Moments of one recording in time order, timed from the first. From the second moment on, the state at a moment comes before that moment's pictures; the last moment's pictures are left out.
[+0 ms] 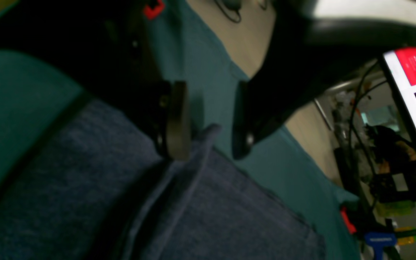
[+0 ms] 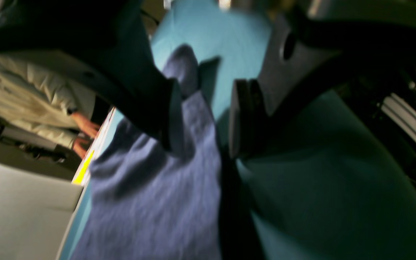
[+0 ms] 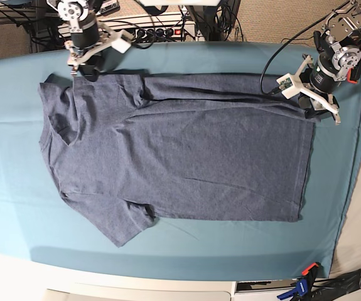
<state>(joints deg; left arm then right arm) 19.6 -54.2 28.7 112.7 19.4 -2.8 33.1 -35.8 41.8 -28.5 110.4 -50.1 2.4 -38.4</state>
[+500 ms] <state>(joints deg) 19.6 -54.2 28.7 112.7 19.4 -2.8 33.4 -35.7 41.7 -27.0 106.1 -53.3 -1.7 -42.3</state>
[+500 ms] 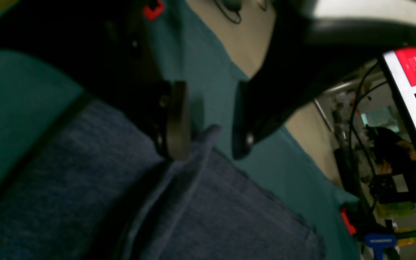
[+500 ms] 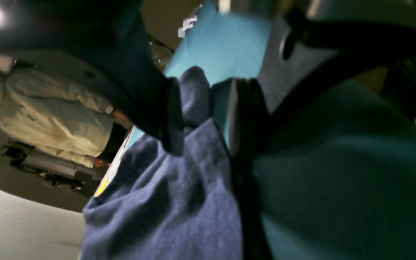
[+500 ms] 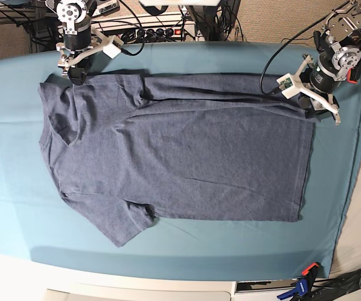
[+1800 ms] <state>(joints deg) 19.6 -54.2 28.7 112.7 19.4 -2.8 33.7 -18.1 33.2 -27.4 108.0 -48.3 -5.9 -35.7</state>
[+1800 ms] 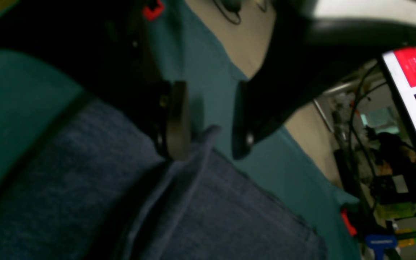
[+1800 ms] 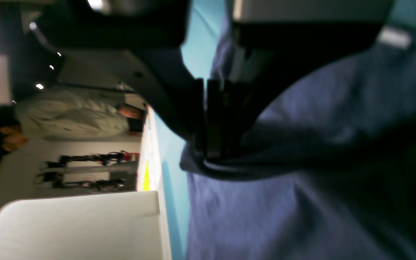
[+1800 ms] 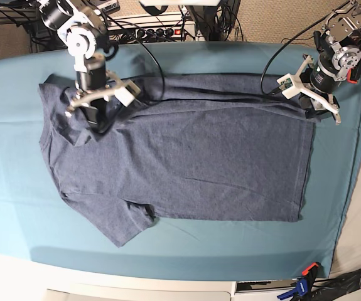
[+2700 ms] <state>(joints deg) 19.6 -54.2 28.7 112.7 19.4 -2.8 33.8 -11.9 24.3 -27.0 108.0 -42.7 -11.0 -35.4</state>
